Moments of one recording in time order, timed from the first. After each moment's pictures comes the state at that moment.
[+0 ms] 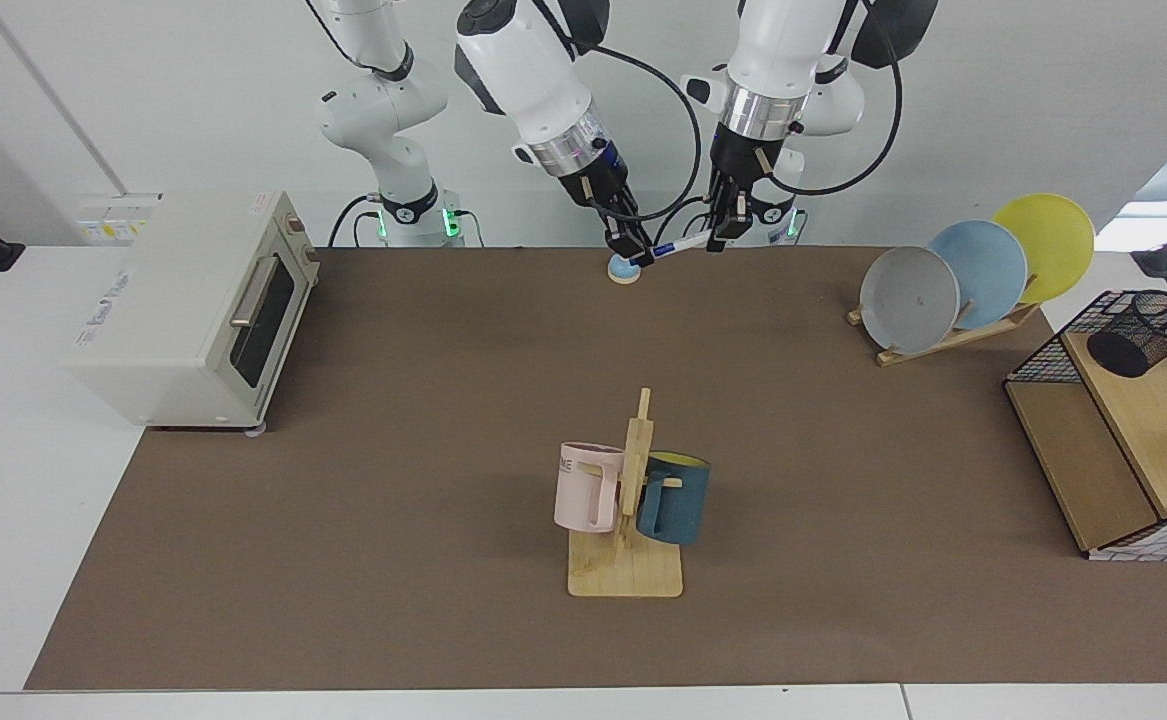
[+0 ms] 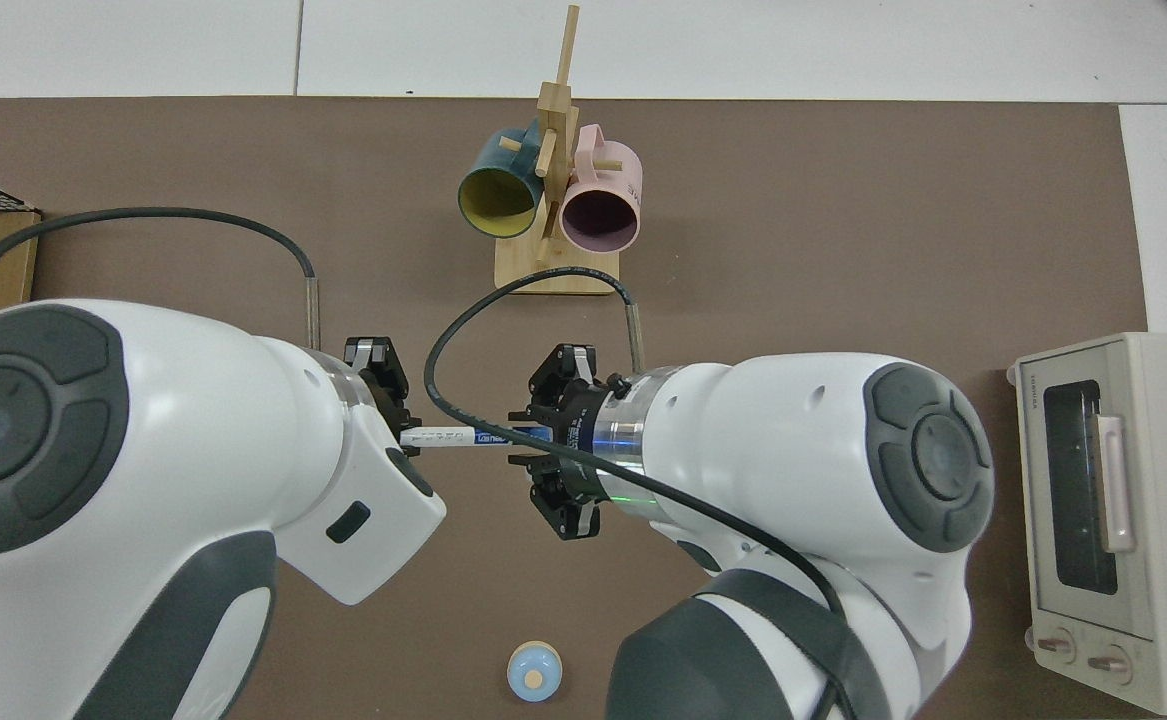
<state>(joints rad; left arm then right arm) -0.08 -0.11 -0.38 -1.72 -0.10 1.69 1.18 0.62 0.01 -0.01 -1.79 0.45 2.14 1.97</state>
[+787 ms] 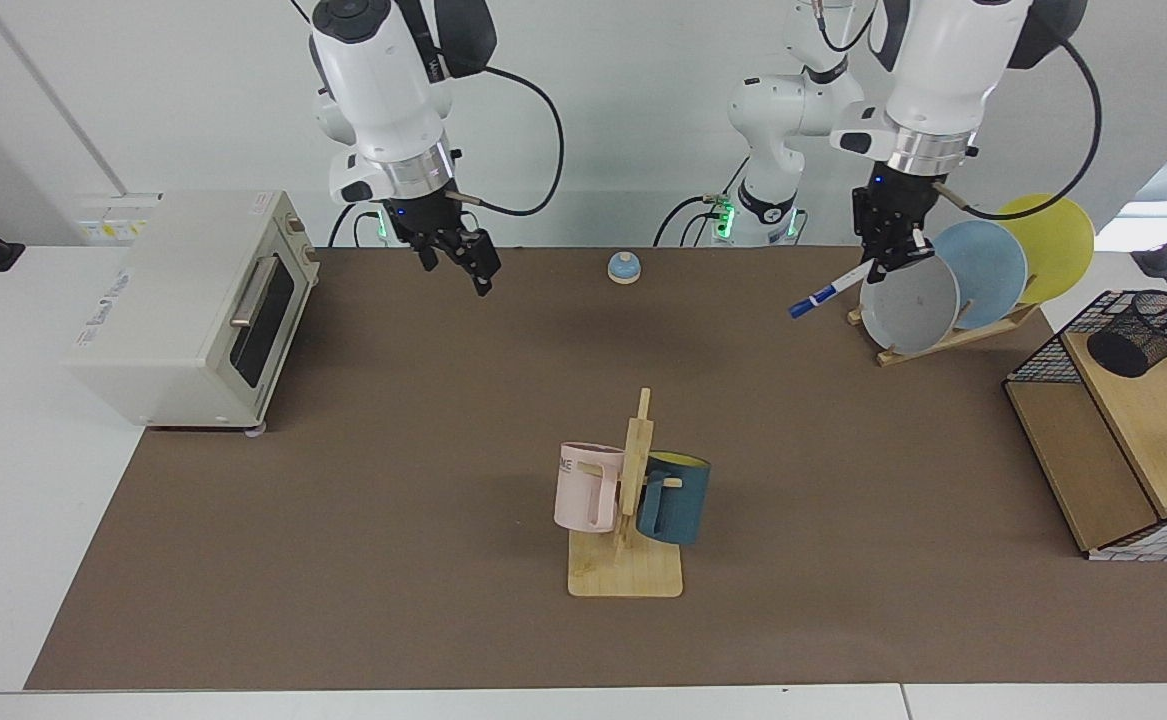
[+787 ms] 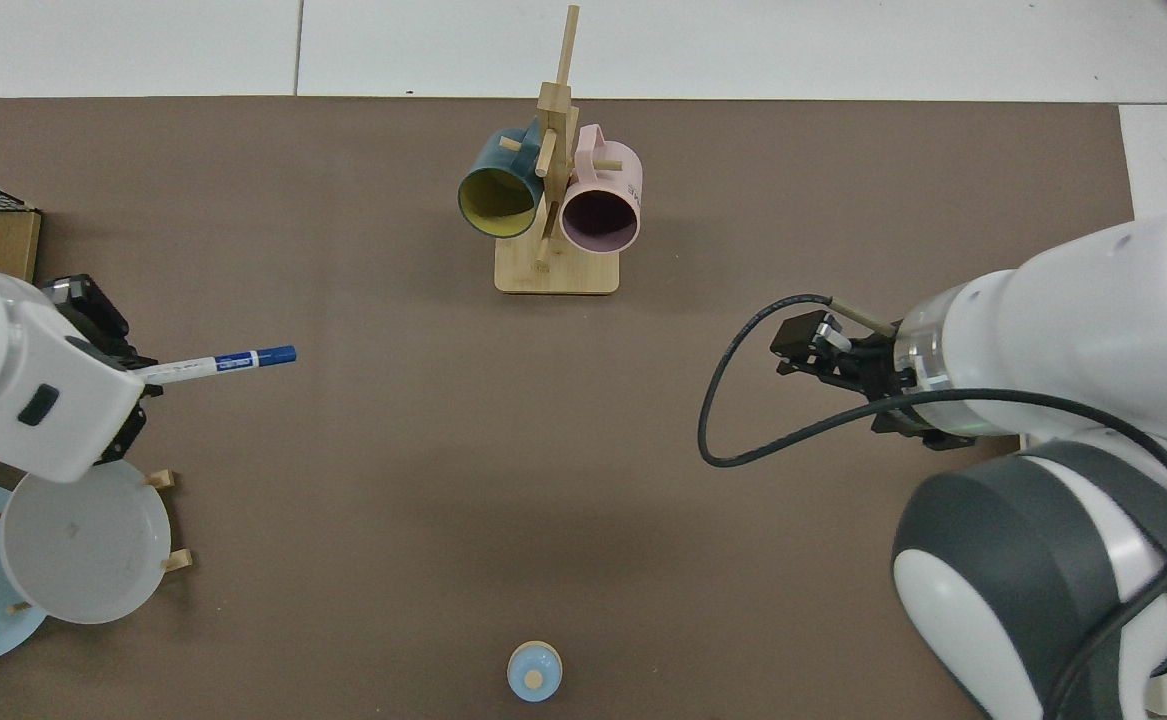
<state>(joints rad) -0.07 -0.11 -0.09 -1.75 0.09 1.68 1.20 0.33 -0.06 -0.04 -1.79 0.08 1.77 0.83</state>
